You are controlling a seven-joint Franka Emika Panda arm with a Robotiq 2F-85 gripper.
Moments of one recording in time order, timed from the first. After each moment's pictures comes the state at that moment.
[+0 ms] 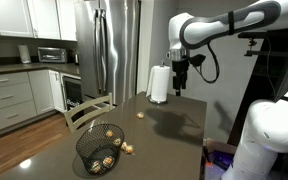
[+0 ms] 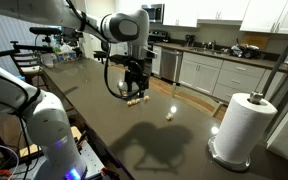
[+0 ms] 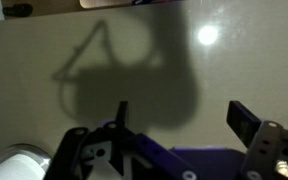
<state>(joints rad) -0.11 -0.57 -0.07 -2.43 -0.19 1.71 -0.01</state>
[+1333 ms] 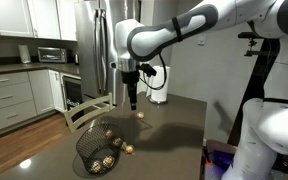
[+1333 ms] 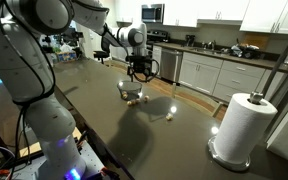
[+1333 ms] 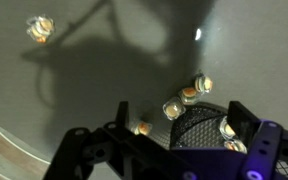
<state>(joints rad) 0.13 -0.05 0.05 -2.06 -0.09 1.93 -0.42</state>
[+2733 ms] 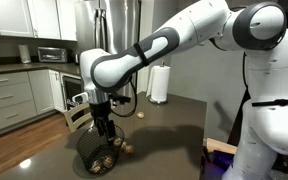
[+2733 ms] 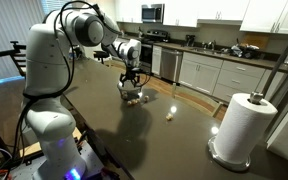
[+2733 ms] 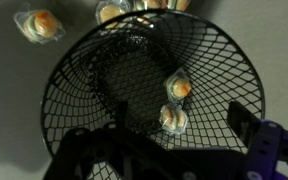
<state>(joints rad) 0.14 0.30 0.23 -1.87 0.03 2.02 -0.78</state>
